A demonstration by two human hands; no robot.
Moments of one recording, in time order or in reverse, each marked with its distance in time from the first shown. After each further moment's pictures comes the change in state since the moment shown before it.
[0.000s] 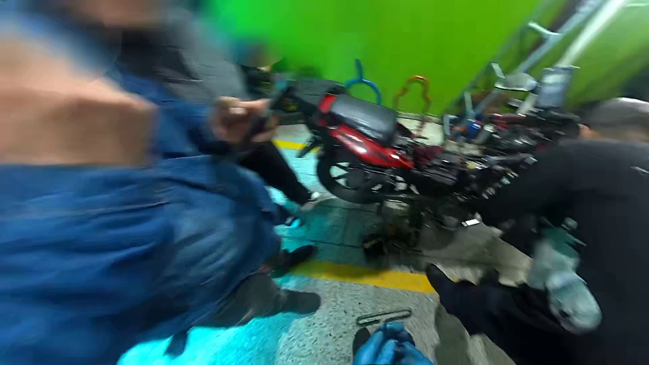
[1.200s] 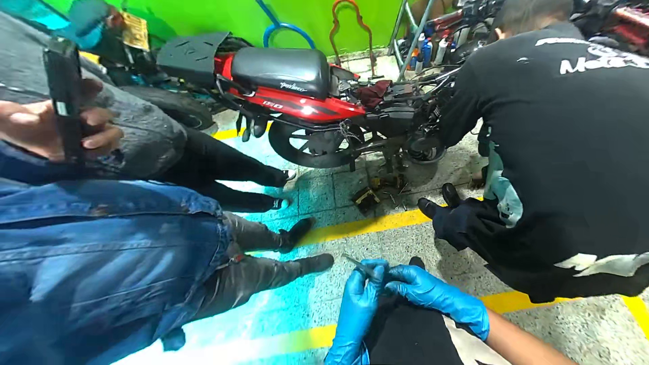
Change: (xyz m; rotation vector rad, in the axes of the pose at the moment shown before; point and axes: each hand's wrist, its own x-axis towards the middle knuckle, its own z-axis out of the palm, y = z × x) left_hand 0.017 0.002 0.023 0.224 0.116 0.123; right_hand 0.010 0.007 -0.038 0.189 -0.139 0.041
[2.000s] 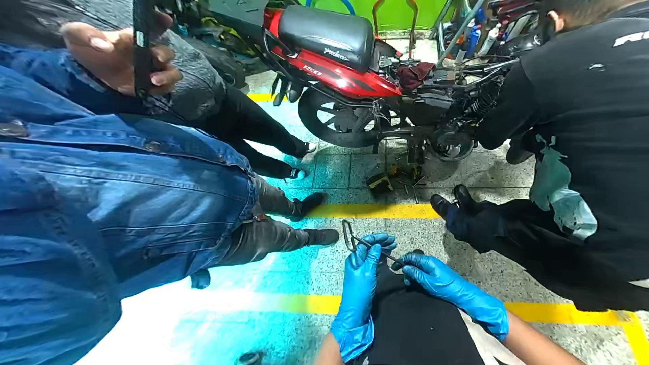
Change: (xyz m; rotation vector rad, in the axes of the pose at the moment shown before) left_hand 0.000 -0.008 -0.015 -0.268 0.201 -0.106; right_hand 0.002 0.003 -0.001 -0.138 -0.065 0.152
